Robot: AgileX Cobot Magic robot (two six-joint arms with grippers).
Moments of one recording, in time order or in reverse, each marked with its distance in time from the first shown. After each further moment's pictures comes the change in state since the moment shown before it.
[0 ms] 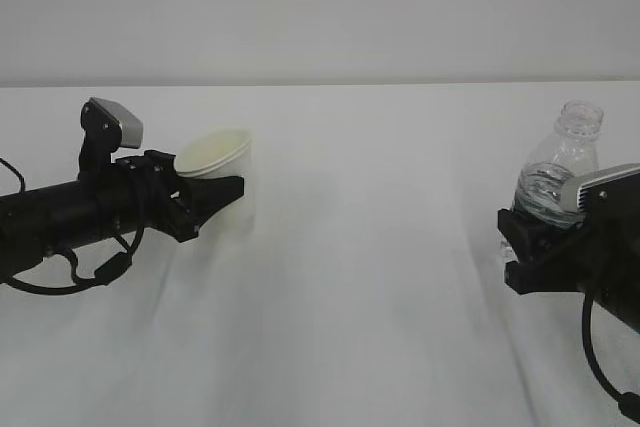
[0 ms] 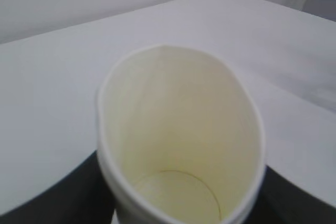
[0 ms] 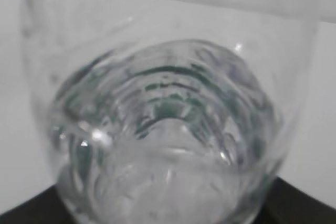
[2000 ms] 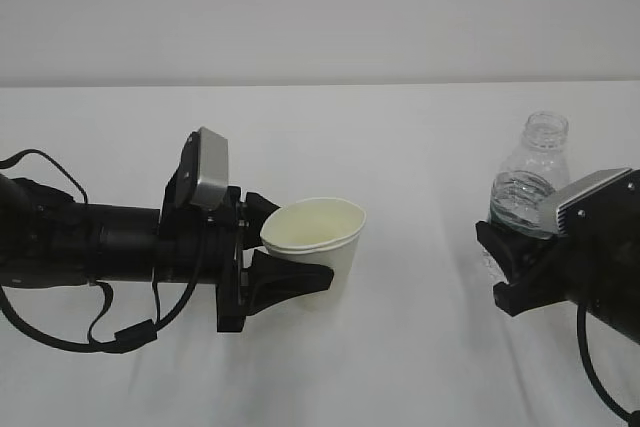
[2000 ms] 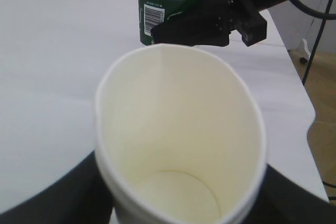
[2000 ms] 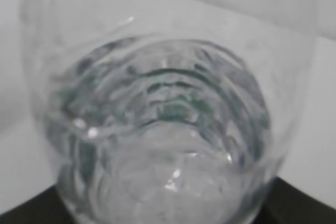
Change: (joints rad) left arm -0.199 -0.032 -0.029 0.372 -0.039 -0.063; right arm 0.000 0.000 0.000 -0.124 0.000 -0.079
